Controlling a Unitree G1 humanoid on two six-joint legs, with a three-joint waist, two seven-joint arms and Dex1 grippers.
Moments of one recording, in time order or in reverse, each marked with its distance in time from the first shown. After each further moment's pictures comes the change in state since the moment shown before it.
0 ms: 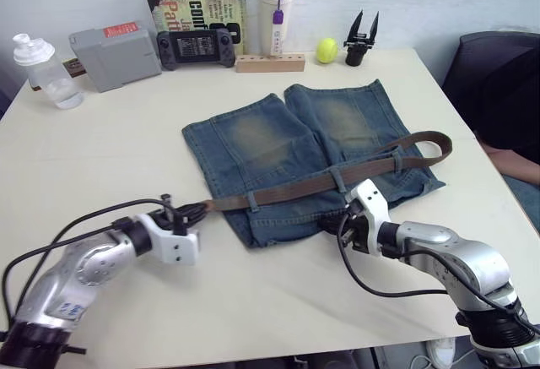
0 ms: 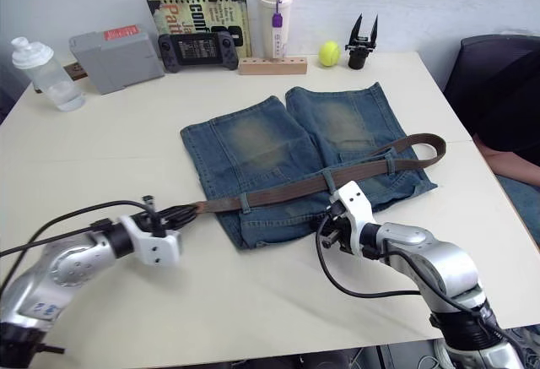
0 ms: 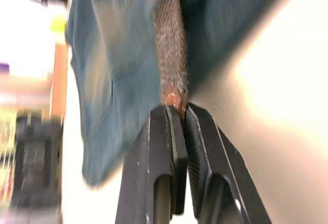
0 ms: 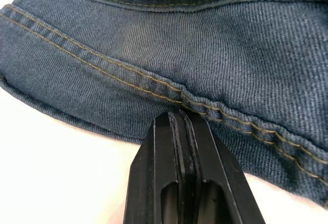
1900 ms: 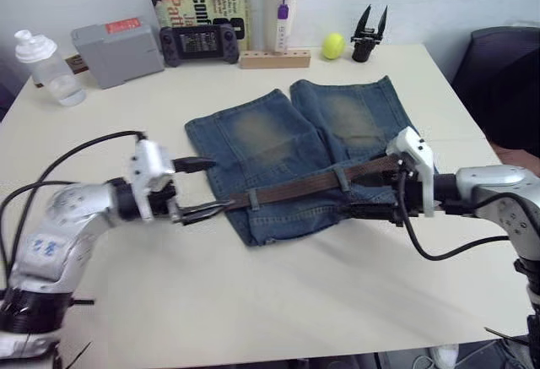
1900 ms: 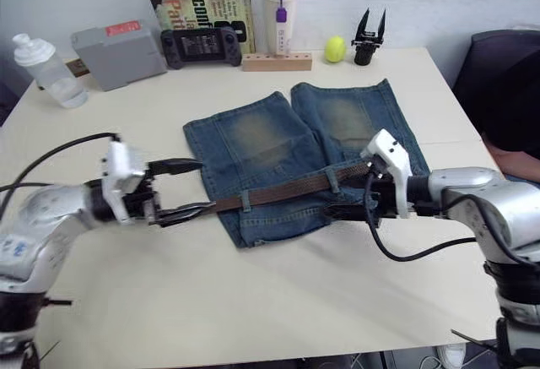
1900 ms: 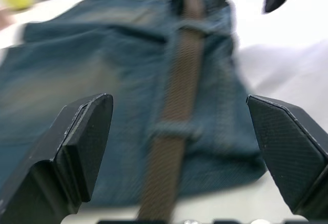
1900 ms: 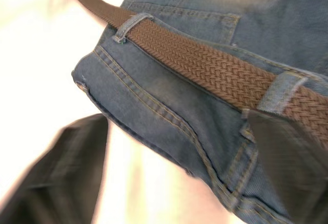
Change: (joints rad) left arm -0.403 -0.059 -0.104 -0.124 -1.060 0.910 -0.482; right arm -0.224 -0.323 -0.134 0.026 0.096 0.070 0.439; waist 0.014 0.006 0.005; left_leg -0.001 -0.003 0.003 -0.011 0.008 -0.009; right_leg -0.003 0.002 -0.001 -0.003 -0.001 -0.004
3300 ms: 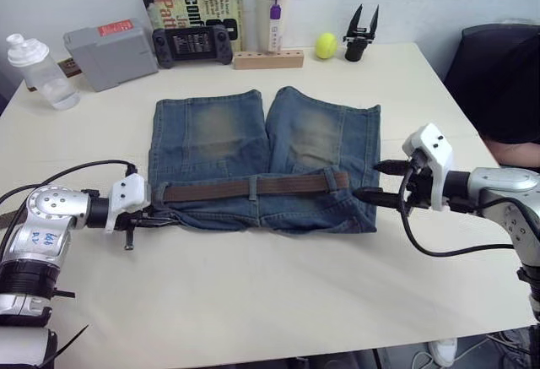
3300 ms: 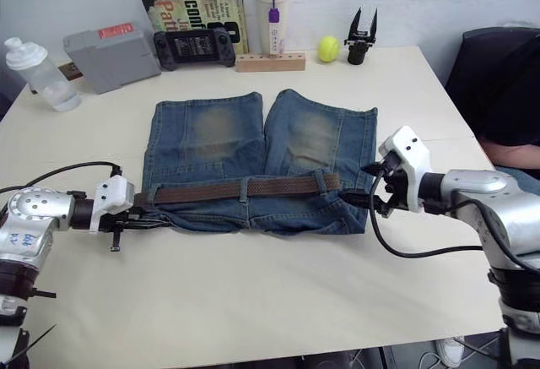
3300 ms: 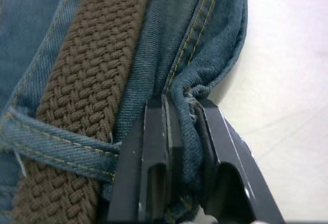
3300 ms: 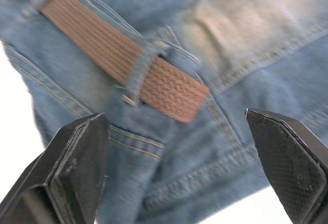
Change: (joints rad) left arm -0.042 0.098 0.006 0.703 0.327 -0.408 -0.384; right arm 0.039 0.063 -0.039 0.082 -0.104 -0.110 -0.080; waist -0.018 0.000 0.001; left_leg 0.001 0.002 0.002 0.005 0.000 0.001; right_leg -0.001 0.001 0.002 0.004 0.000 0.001
